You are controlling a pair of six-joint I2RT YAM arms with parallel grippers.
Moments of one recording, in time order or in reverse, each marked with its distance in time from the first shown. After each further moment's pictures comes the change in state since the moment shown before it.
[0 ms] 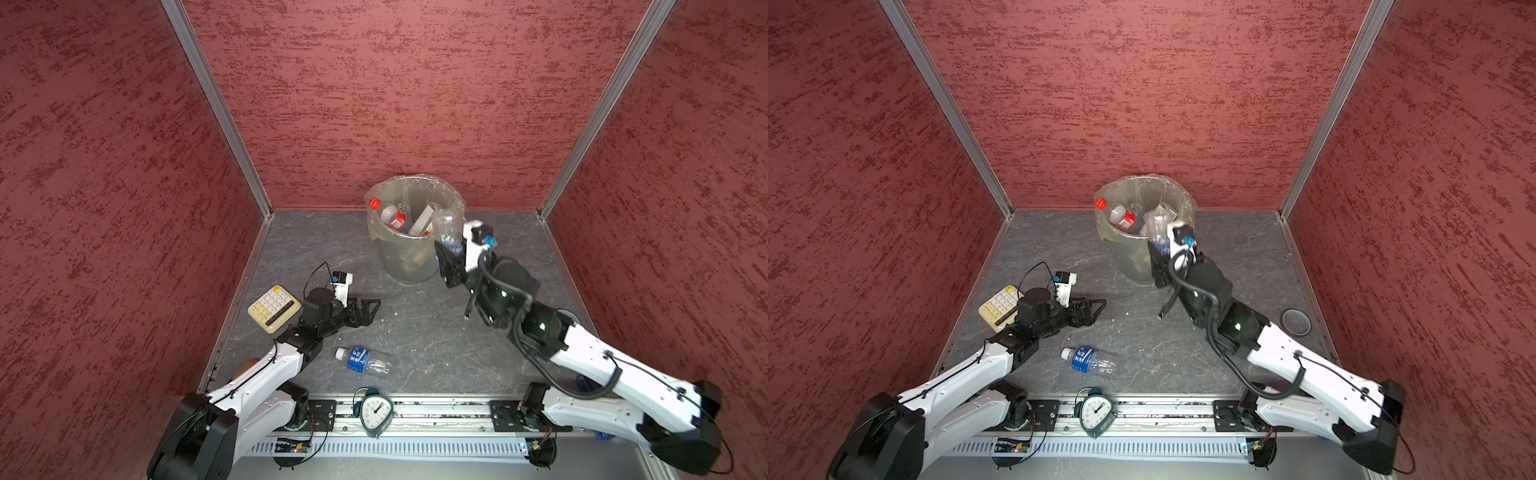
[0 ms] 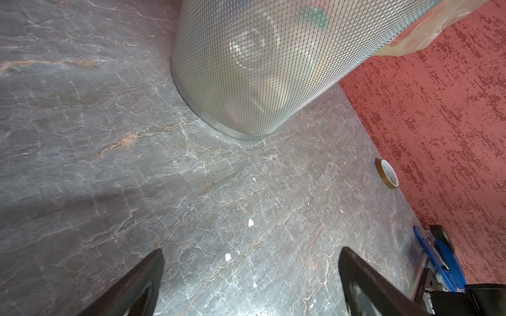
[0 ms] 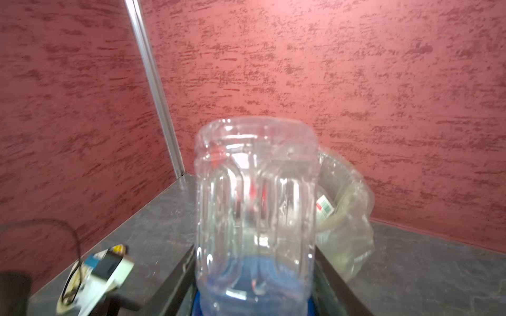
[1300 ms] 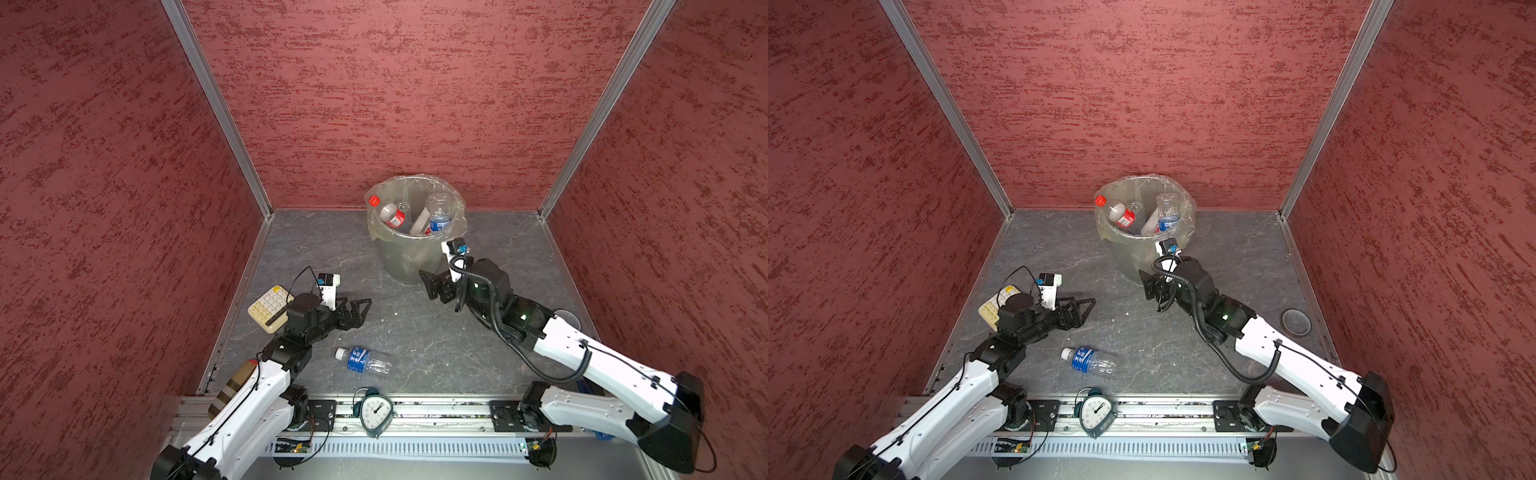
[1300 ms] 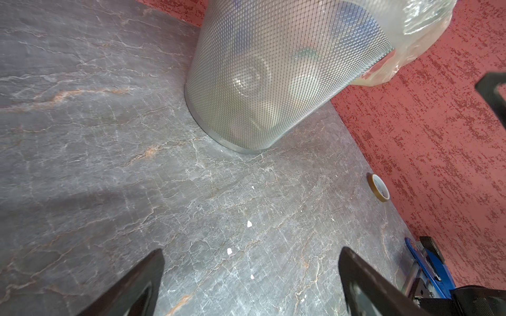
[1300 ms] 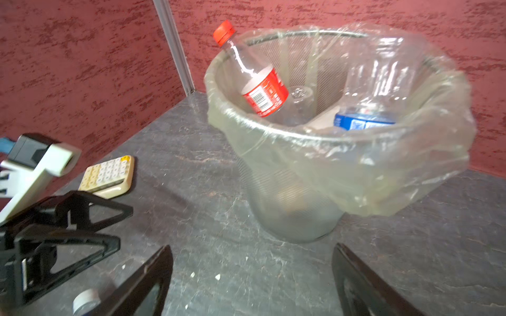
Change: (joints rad) left arm 0.064 -0.255 -0.012 -0.182 0.010 -0.002; right arm -0.013 -0.042 -0.232 -0.185 -0.239 0.117
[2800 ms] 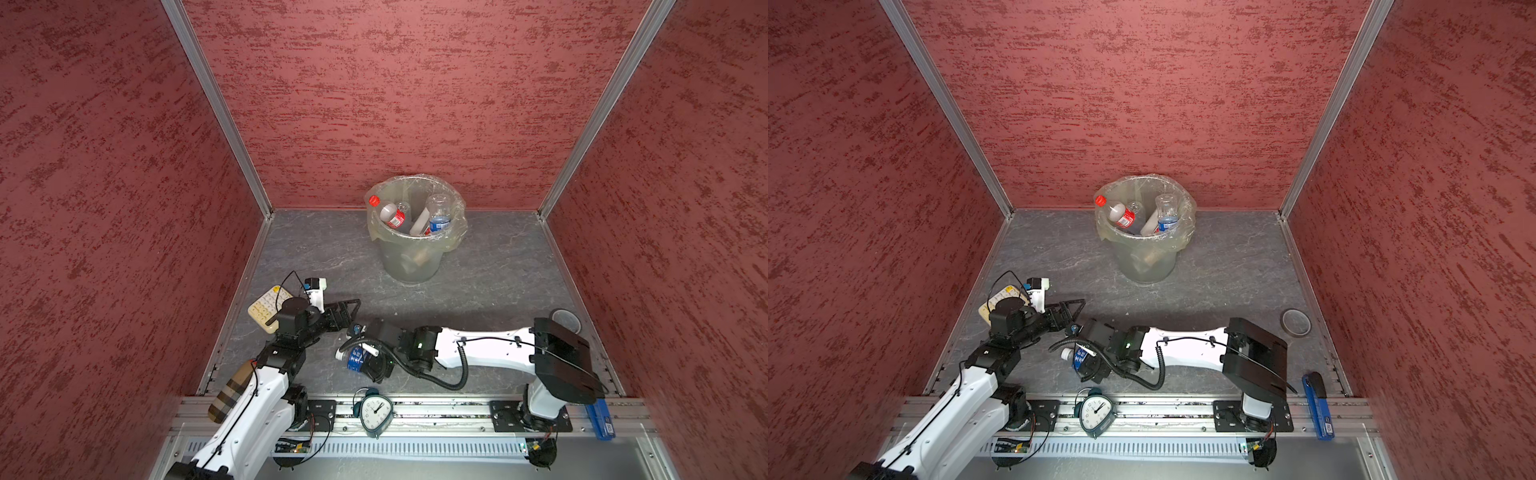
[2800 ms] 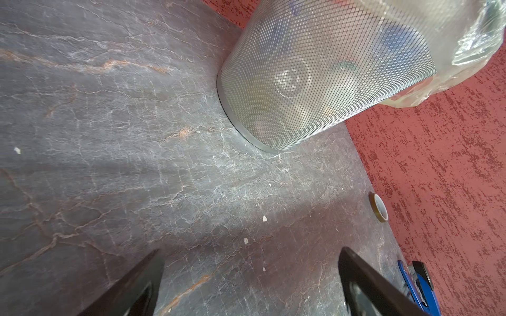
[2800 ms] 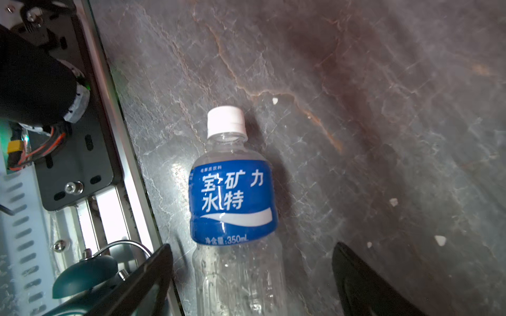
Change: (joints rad) left arm 0.161 -0.031 -0.051 -0.026 0.095 -0.076; right arm 0.432 0.665 0.218 -0.152 -0.215 -0.086
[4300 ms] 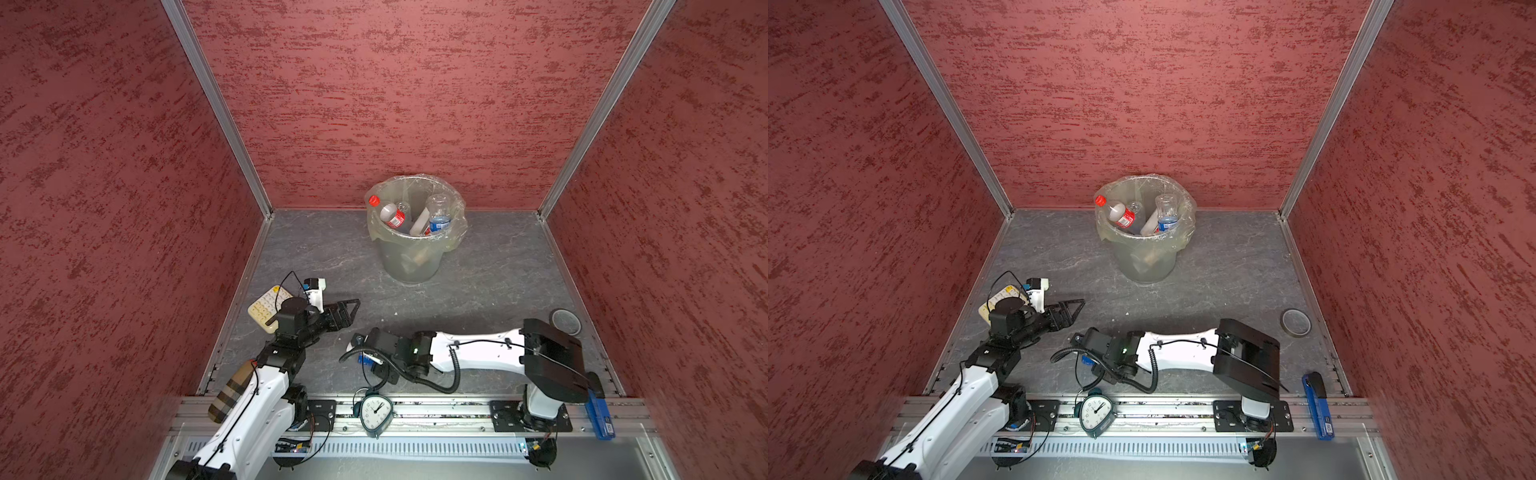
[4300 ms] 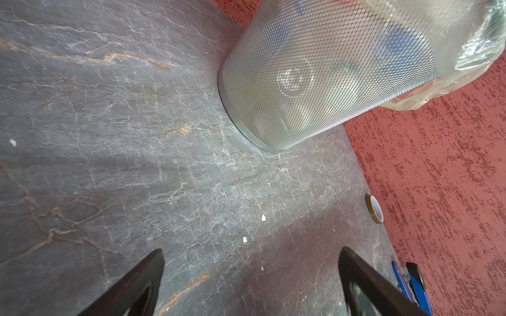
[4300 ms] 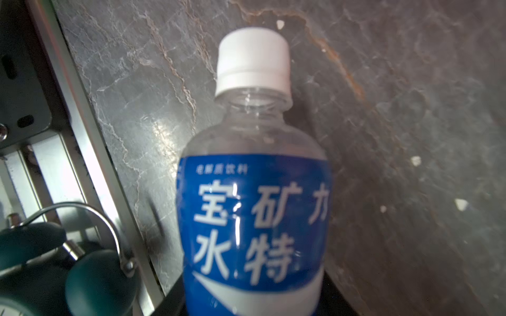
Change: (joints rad) left arm 0.013 0.007 -0.007 0.013 0.018 -0.018; right arm 0.010 -0.012 -0.044 -0.085 0.075 -0.014
